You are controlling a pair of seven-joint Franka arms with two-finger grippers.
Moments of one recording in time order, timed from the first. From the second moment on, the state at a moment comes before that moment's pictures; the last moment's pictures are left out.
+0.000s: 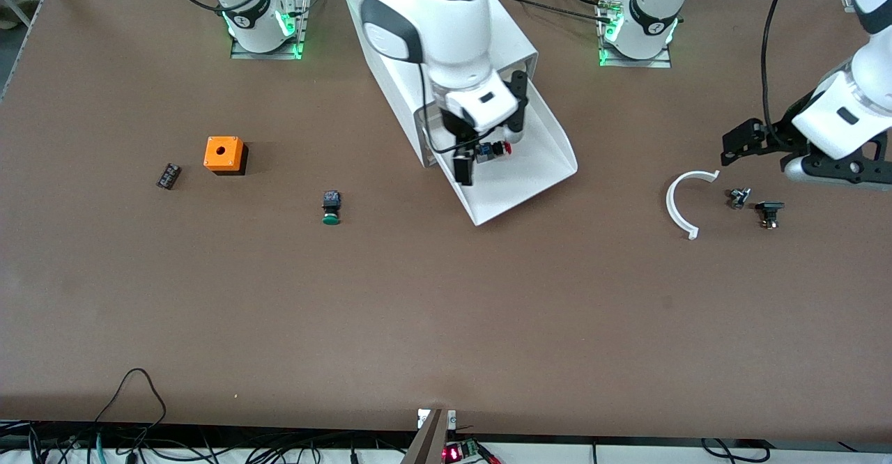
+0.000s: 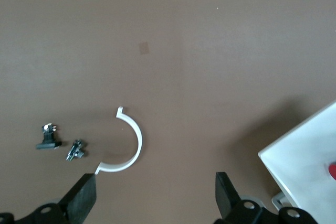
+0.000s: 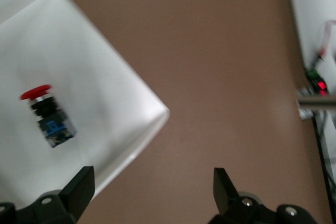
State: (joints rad) left arm -0.09 0.07 0.03 -1.65 -0.04 1.71 0.02; right arm 0.52 0.61 0.43 -1.17 -0.41 1.96 -0.30
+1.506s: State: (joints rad) left arm -0.34 0.40 -0.18 -1.94 -0.08 2.29 -0.92; right arm -0.04 0.30 0.28 -1.40 -0.26 1.67 0.43
